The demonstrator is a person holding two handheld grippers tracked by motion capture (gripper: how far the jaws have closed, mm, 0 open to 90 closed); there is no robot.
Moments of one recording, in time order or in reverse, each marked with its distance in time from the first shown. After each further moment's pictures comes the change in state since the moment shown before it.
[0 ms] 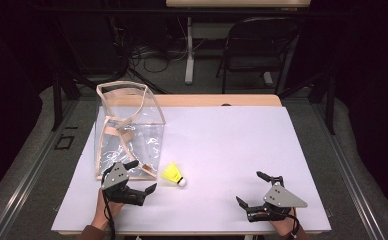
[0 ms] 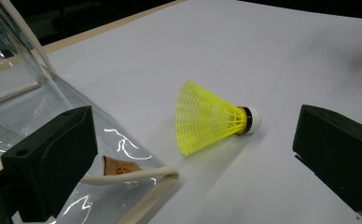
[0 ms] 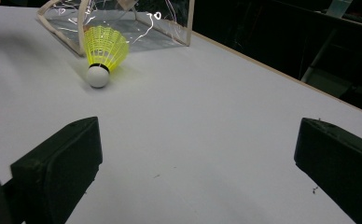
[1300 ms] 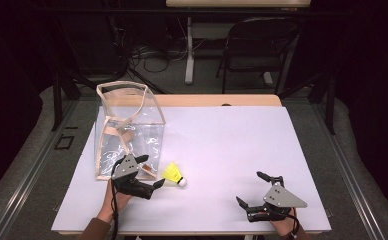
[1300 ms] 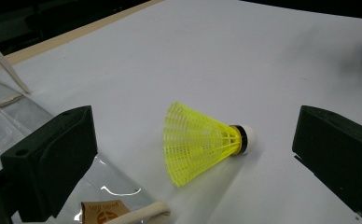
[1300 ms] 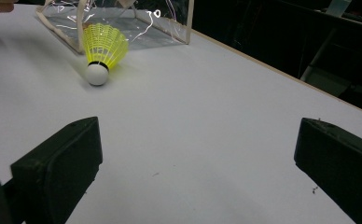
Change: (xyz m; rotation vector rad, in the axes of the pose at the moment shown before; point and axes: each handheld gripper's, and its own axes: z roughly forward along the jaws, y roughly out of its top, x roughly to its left) left arm 0.004 0.018 0.025 0.029 -0.070 0.020; right arm 0.000 0.000 0.000 0.008 -0.003 -0.004
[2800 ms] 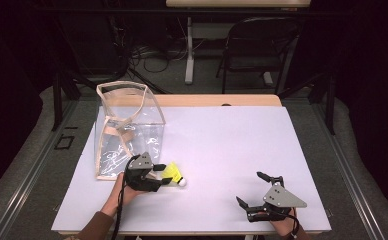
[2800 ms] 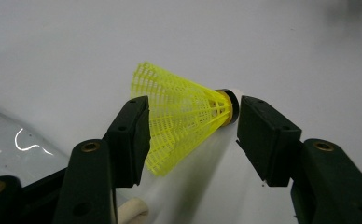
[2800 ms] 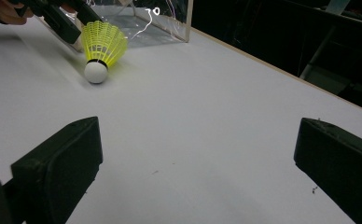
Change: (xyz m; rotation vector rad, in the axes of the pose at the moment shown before) left arm 0.011 -0.002 0.036 0.206 -0.161 0.001; right arm 0.000 0.000 0.000 0.010 -0.002 0.000
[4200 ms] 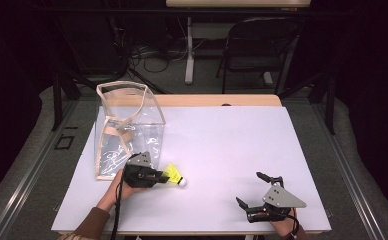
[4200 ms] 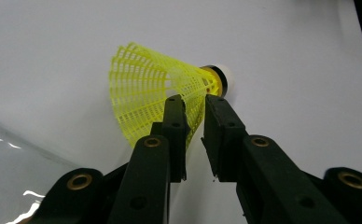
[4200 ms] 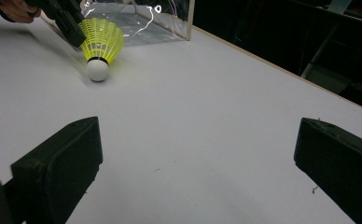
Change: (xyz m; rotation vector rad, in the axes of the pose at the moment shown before) left arm 0.018 -0.004 0.003 0.059 -0.171 0.012; right arm 0.001 0.000 0.000 0.006 0.002 -0.005
